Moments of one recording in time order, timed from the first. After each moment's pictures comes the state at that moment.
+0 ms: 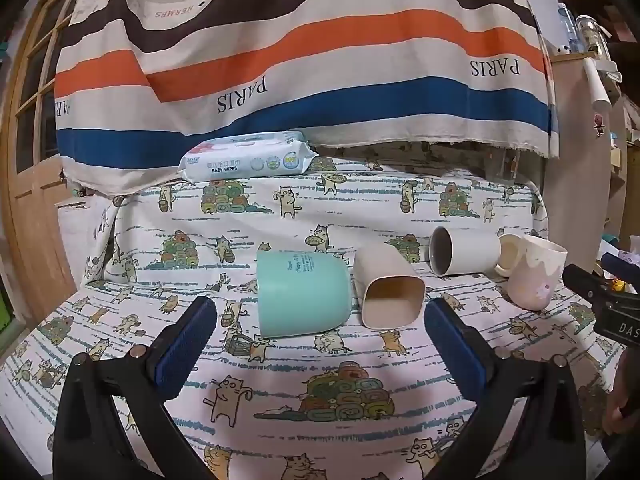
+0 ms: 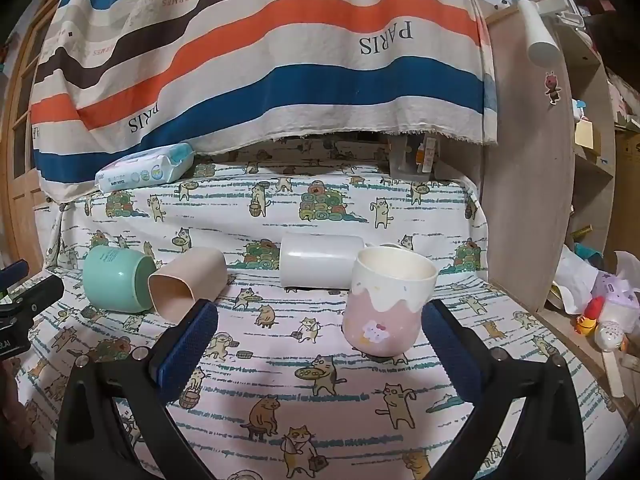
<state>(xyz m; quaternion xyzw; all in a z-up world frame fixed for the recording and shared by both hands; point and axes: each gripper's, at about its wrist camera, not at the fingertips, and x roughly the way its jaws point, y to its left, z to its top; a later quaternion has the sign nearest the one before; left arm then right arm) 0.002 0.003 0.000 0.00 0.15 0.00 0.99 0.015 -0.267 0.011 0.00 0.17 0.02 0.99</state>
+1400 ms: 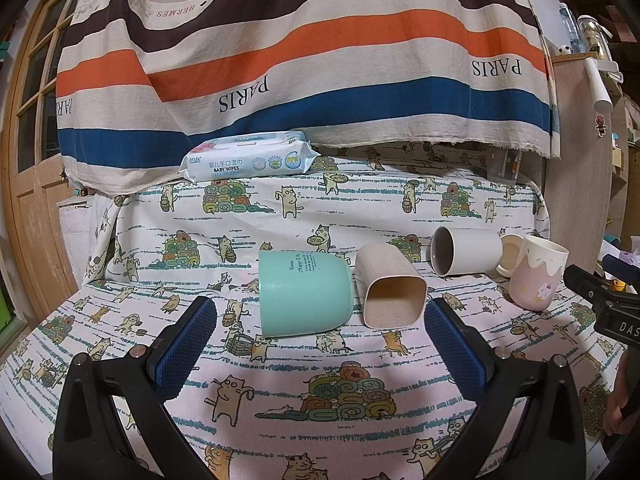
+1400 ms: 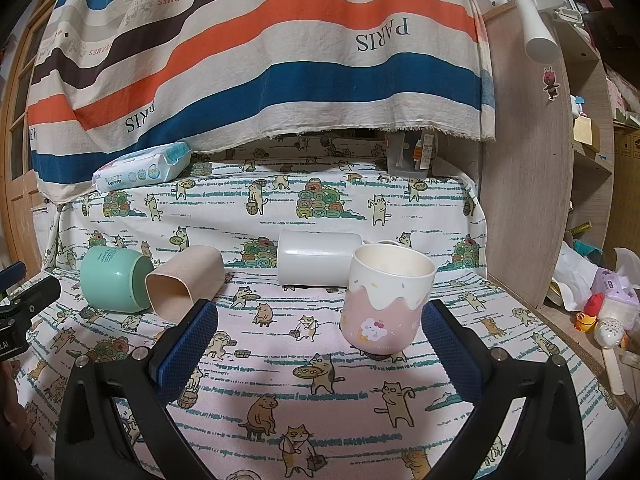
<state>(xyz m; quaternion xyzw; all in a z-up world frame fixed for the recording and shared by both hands) 0.000 0.003 0.001 0.00 0.15 0.00 0.99 0.018 -0.266 0.008 0.00 0.18 0.02 0.98</state>
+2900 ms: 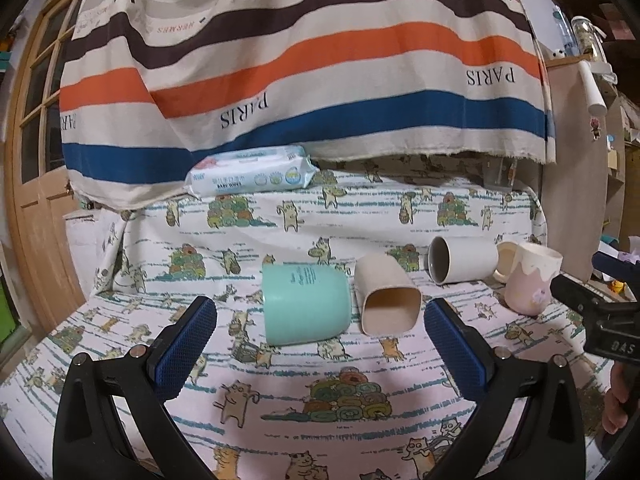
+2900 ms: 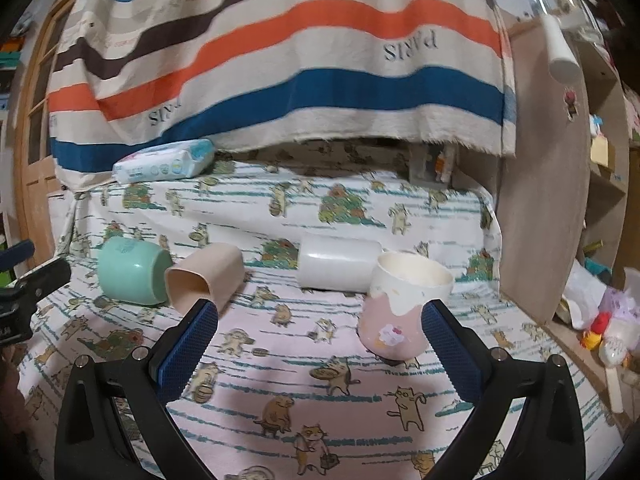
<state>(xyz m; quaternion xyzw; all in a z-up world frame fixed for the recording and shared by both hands) -0.012 0.000 0.016 0.01 0.14 0.00 0.99 0.008 -0.247 0.022 -0.03 0.17 0.06 0.98</state>
